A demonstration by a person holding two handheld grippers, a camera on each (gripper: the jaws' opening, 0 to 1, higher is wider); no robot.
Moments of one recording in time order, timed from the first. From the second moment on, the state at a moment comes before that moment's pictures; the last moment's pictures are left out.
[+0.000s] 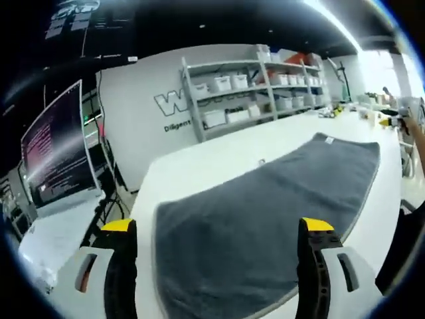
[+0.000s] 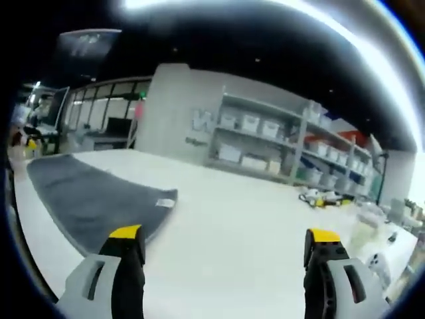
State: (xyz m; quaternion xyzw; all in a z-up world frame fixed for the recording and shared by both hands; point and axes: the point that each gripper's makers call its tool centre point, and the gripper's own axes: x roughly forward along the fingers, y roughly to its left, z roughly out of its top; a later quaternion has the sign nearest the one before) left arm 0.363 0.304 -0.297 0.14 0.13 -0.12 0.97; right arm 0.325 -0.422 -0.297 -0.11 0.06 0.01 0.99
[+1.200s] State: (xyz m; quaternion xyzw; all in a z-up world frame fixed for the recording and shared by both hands) left arm 0.440 0.318 -0.286 0.10 0.12 -0.14 0.98; right arm 0.383 -0.389 -0.281 -0.16 0.09 0.02 0.98
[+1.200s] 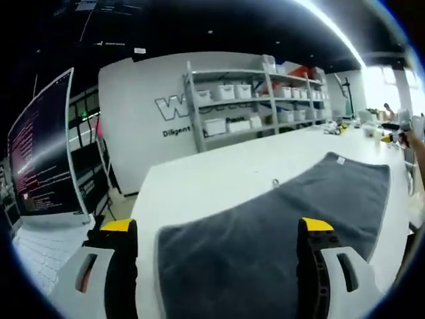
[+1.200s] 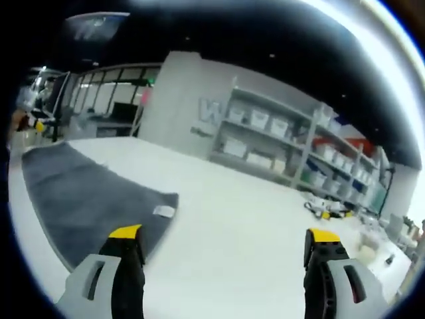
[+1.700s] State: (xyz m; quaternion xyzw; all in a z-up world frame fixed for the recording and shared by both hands) left arm 0.517 0.327 -0.300 0.12 0.15 -0.11 0.98; right arm 0.442 -0.390 -0.267 -0.17 0.11 0.03 0.98
